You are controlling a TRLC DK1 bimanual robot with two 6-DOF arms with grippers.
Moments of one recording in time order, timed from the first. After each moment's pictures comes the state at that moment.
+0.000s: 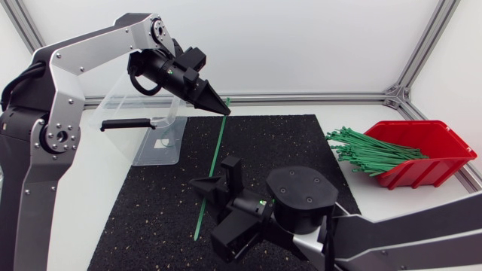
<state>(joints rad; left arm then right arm) -0.26 2.42 2.35 -1.64 1.10 0.76 1.01 1.66 0.50 0.99 -0.01 -1.39</state>
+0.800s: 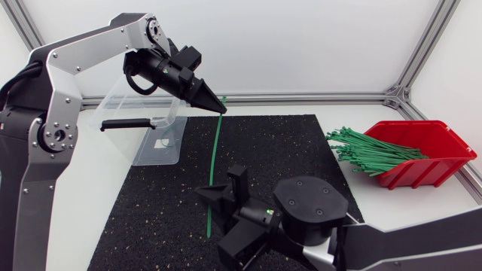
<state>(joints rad) -0.24 2.42 2.35 -1.64 1.10 0.79 1.03 1.62 0.44 0.99 0.01 -1.38</state>
